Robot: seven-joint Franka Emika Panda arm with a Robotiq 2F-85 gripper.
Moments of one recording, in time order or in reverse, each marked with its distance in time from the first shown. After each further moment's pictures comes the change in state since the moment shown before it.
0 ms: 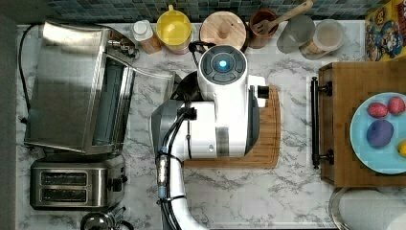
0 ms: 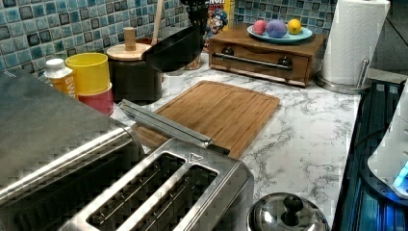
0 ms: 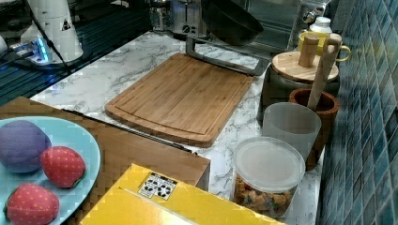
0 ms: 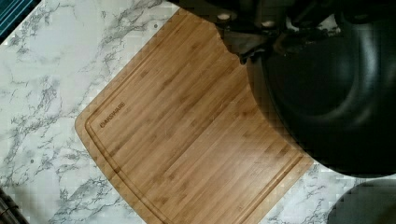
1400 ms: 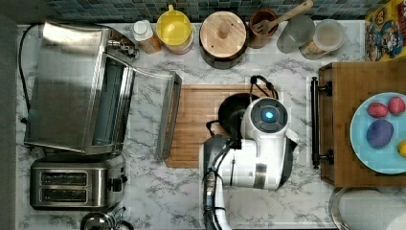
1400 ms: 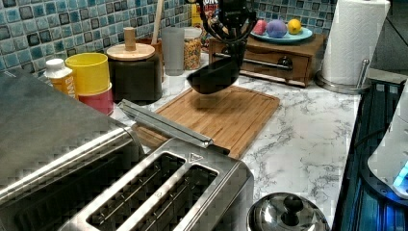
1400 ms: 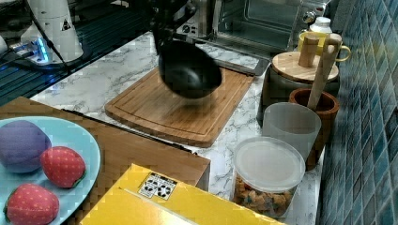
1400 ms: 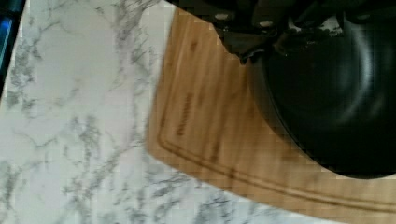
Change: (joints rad) arm -0.068 -0.096 -0.127 -0.403 -0.056 0.296 0.362
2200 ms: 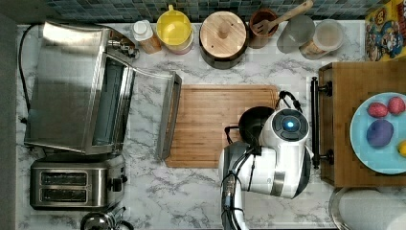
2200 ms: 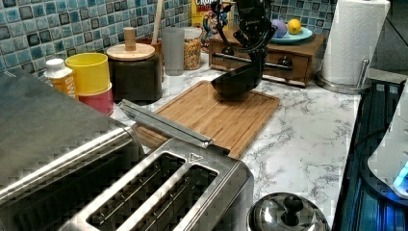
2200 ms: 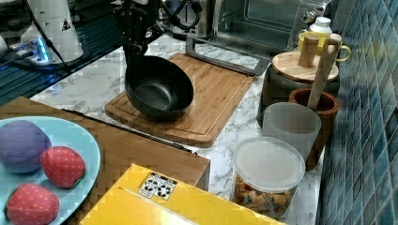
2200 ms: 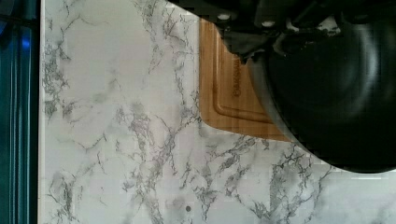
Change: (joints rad) arm -0.050 0.005 -0.043 -0.049 -0.062 0.010 0.171
